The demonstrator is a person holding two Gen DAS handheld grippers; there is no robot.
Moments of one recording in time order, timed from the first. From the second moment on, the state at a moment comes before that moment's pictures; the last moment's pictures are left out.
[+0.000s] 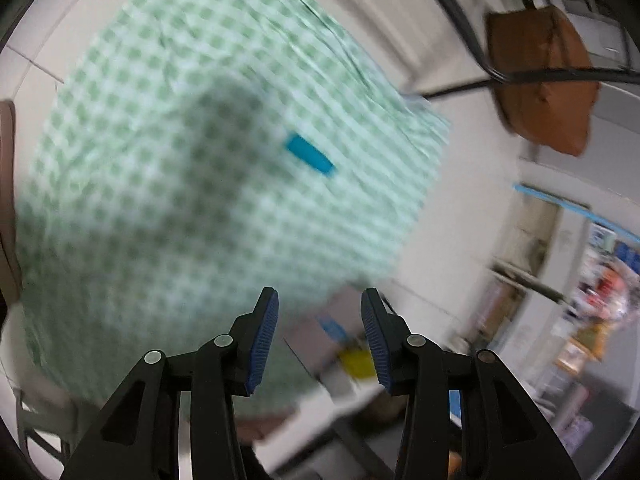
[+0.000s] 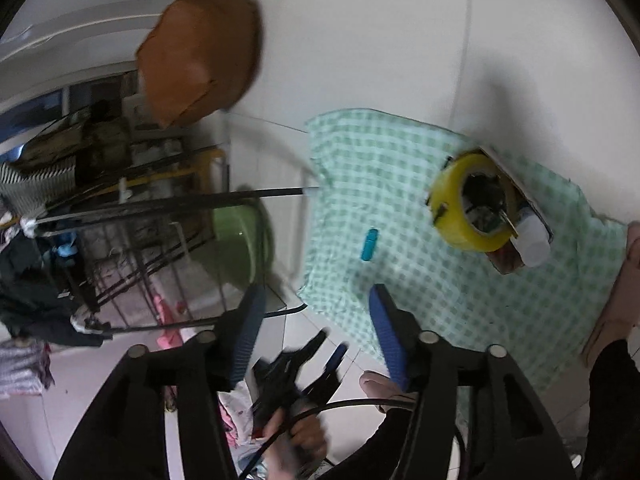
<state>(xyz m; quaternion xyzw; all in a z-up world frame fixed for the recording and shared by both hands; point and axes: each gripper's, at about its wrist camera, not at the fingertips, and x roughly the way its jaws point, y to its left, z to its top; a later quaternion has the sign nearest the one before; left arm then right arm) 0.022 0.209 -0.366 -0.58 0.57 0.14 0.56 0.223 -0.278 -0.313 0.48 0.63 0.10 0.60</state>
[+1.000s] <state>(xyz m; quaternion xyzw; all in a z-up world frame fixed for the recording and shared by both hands) 0.112 0.167 -0.496 -0.48 0.68 0.20 0.52 0.192 -0.304 -0.337 0.48 0.67 0.08 0.56</state>
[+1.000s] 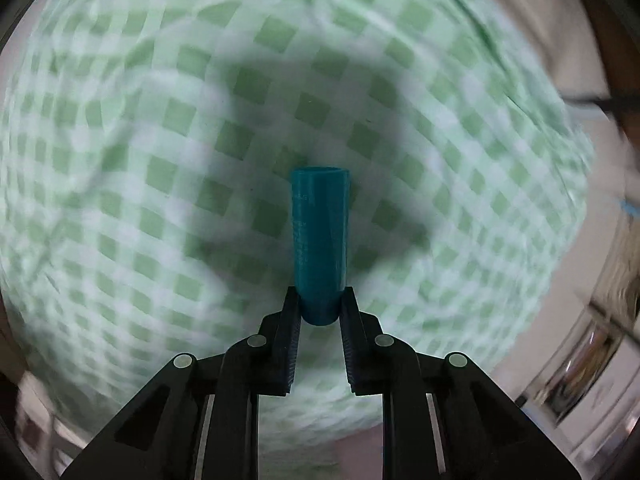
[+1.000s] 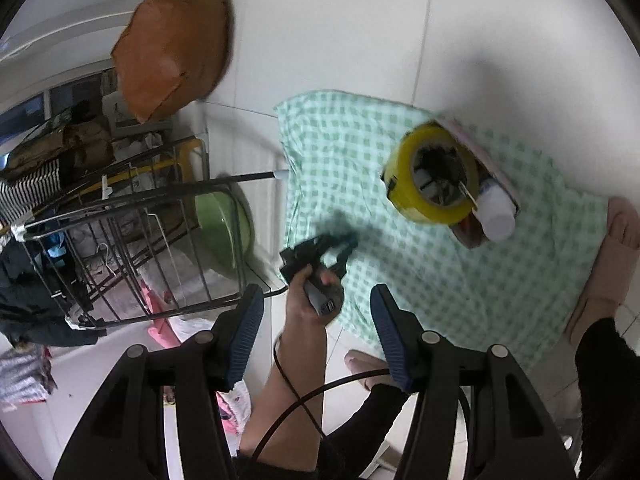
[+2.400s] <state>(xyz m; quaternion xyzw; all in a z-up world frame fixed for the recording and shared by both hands) -0.037 0.197 -0.289 -0.67 0.61 0.05 0.42 0.231 -0.299 -0.419 0.27 0.72 -0.01 0.64</state>
